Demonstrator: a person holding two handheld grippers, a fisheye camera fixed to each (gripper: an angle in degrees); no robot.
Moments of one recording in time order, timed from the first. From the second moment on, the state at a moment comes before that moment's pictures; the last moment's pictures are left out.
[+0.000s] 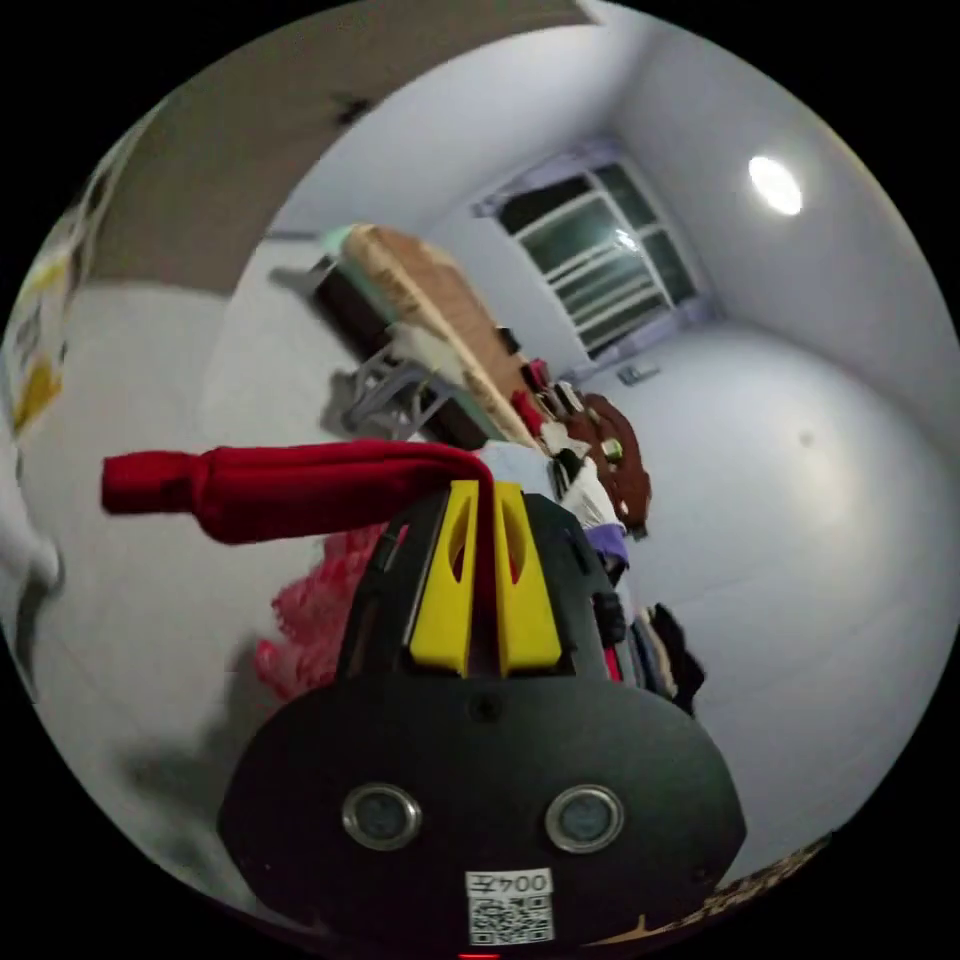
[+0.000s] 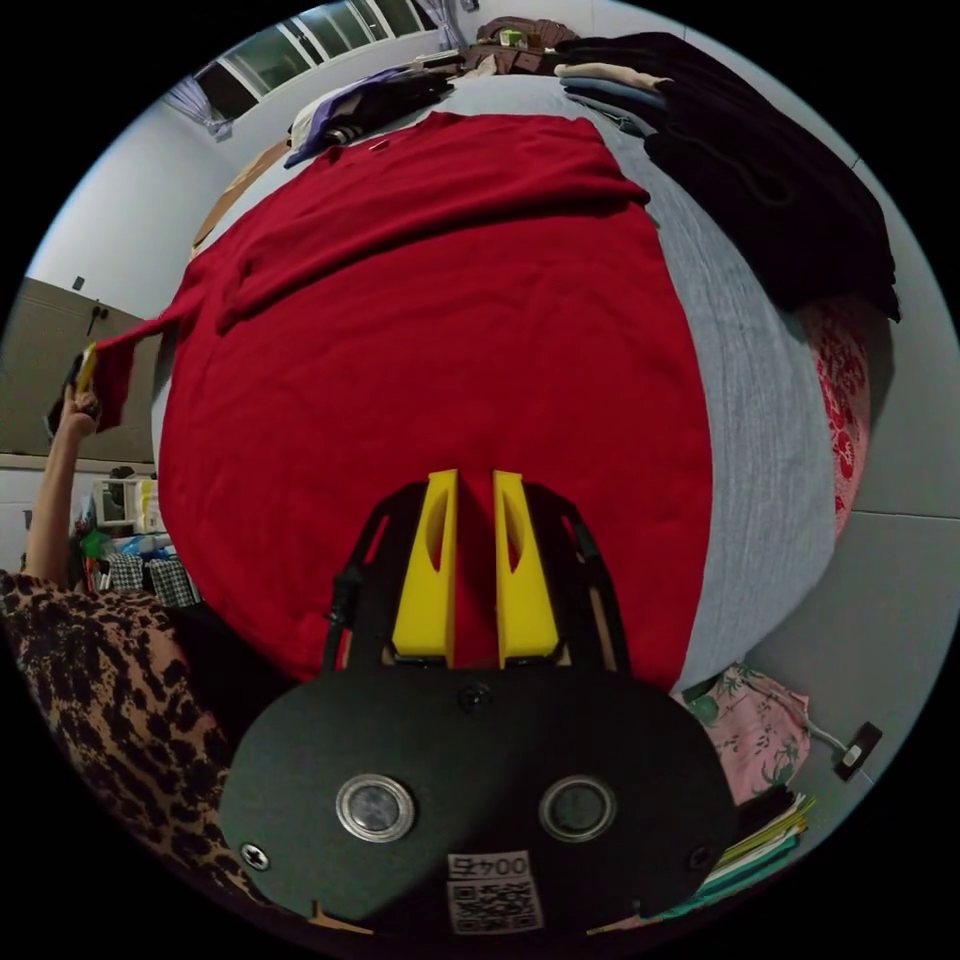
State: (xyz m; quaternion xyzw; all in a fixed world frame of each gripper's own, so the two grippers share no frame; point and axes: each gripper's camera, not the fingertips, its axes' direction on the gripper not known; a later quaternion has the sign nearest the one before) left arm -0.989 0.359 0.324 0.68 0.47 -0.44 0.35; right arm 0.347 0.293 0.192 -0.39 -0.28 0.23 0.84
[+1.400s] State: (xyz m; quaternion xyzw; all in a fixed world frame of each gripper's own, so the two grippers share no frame) left arm -0.390 0.036 0.138 0.63 0.25 -0.19 0.71; right arm 0.593 0.231 0.411 -0.22 -0.52 0.56 0.61
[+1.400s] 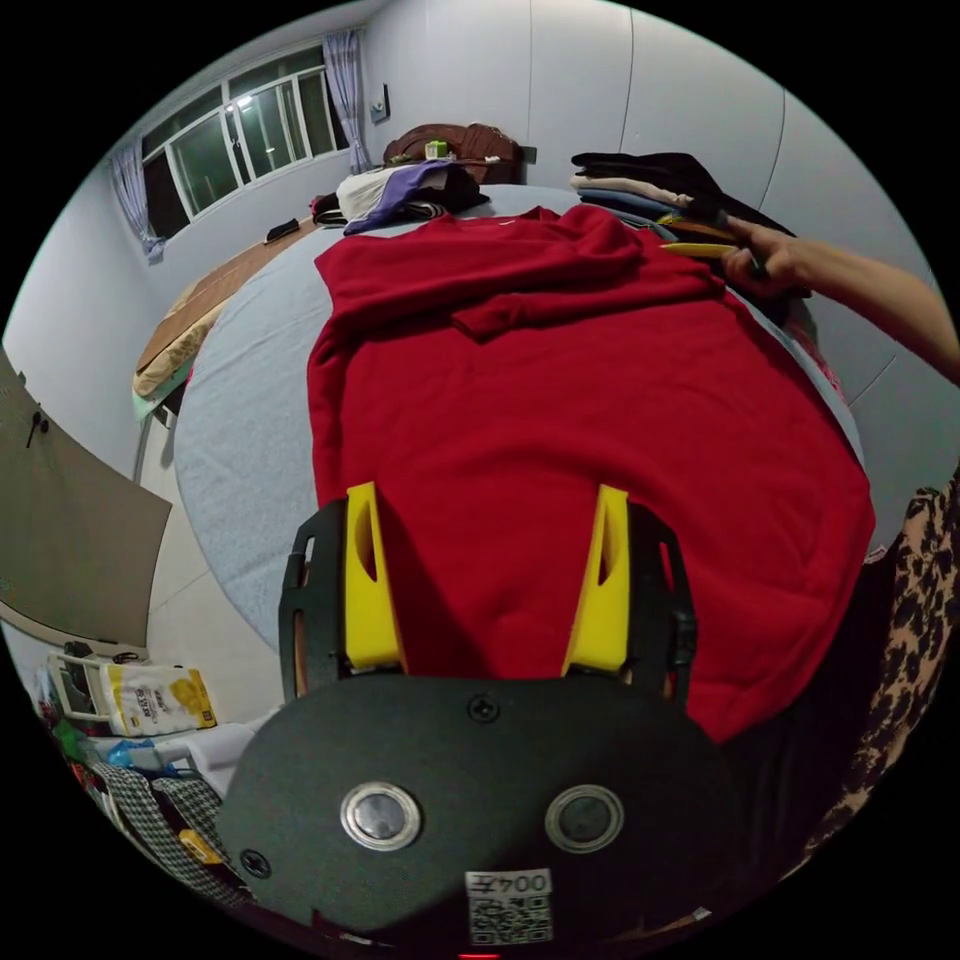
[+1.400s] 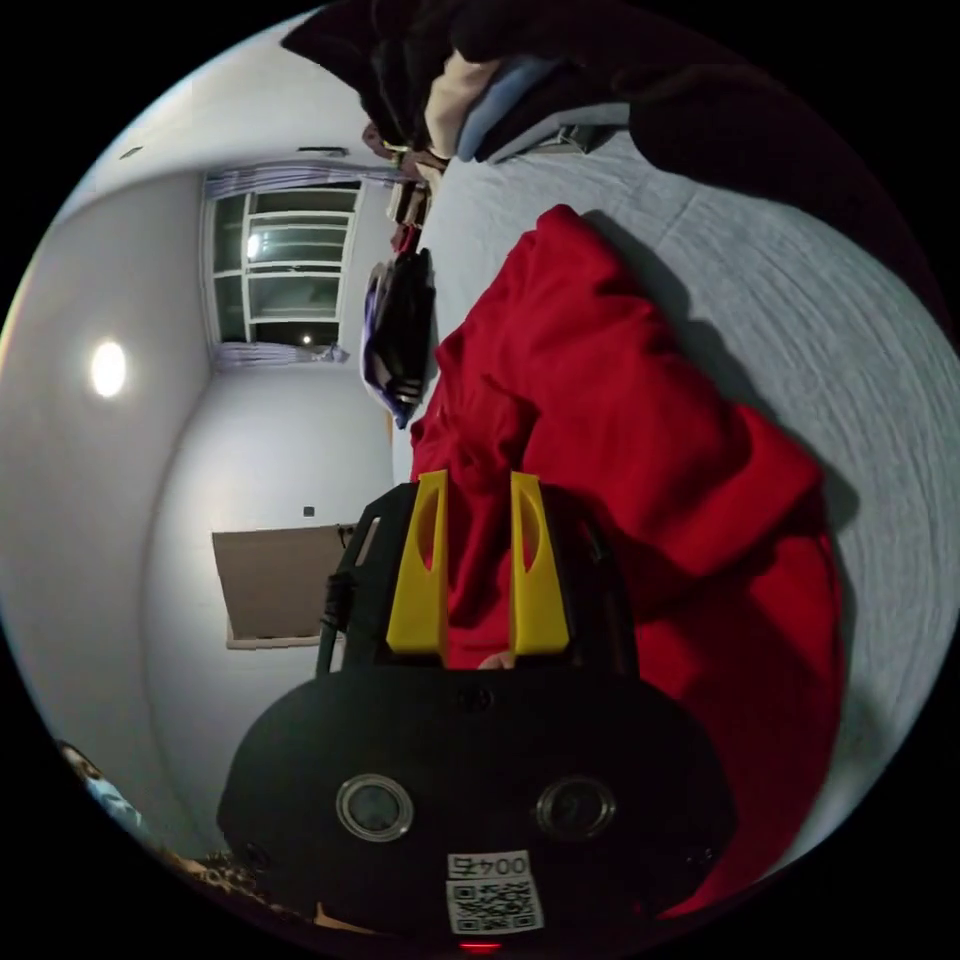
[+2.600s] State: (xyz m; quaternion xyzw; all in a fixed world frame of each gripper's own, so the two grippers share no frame) left arm -0.490 -0.030 0.171 0.66 0.12 -0.21 0.71; right arm 0.419 0.311 0.177 -0.33 -0.34 0.28 0.84
